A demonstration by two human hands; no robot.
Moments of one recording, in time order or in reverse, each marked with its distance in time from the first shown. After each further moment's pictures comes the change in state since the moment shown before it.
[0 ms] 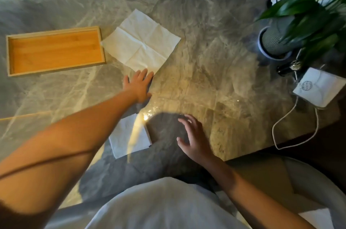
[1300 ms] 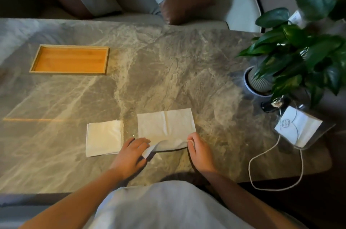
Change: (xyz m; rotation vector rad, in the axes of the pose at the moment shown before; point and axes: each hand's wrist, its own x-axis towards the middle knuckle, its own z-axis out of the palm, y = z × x) left_hand -0.139 0.116 0.113 -0.270 0.295 0.091; right_hand 0.001 0.091 -0.081 0.096 0.011 -0.021
